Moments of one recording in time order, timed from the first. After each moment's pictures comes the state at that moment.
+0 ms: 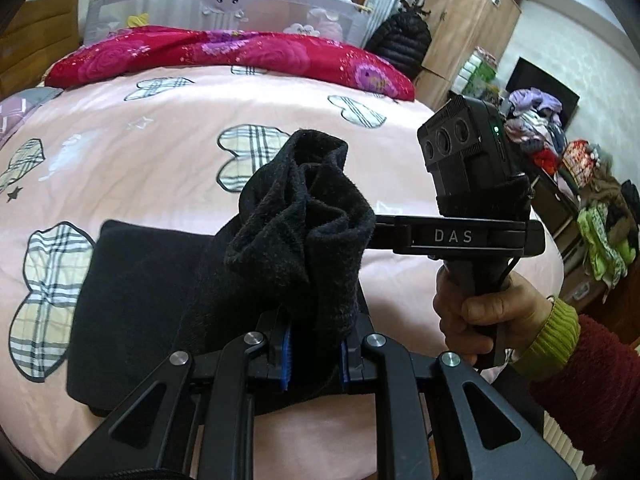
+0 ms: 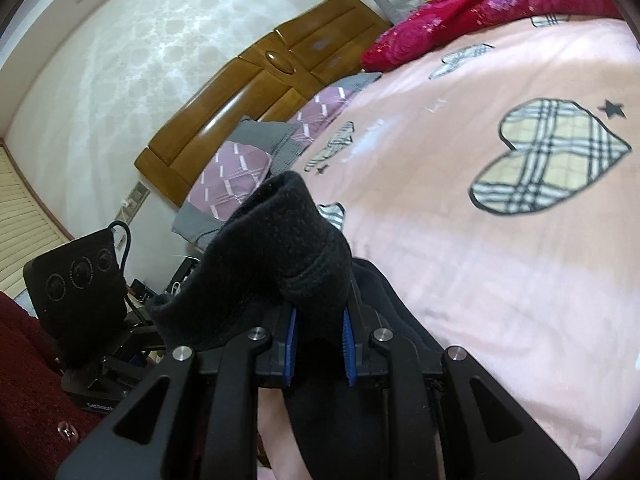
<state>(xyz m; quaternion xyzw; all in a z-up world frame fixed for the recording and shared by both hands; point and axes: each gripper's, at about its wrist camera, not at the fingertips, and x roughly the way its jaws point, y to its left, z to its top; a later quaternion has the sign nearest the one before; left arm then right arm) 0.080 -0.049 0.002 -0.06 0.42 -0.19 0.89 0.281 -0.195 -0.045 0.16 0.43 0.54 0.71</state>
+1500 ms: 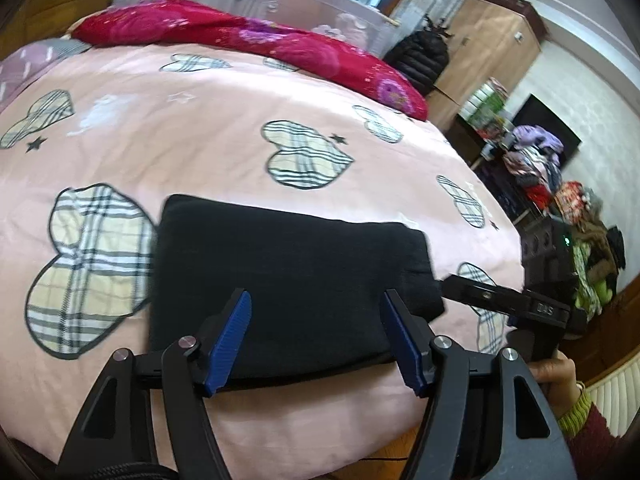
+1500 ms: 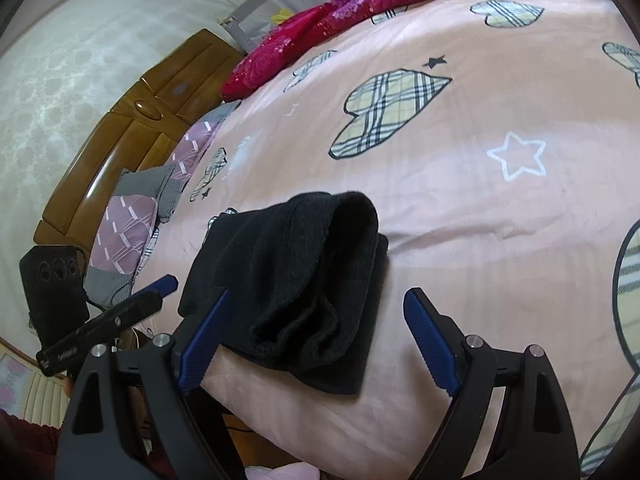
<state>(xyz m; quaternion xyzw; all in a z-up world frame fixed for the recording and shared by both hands) 0.078 0.050 0.008 -0.15 0.43 -0.18 0.87 0.207 -0.250 -0.035 0.20 0.49 0.28 0.80</state>
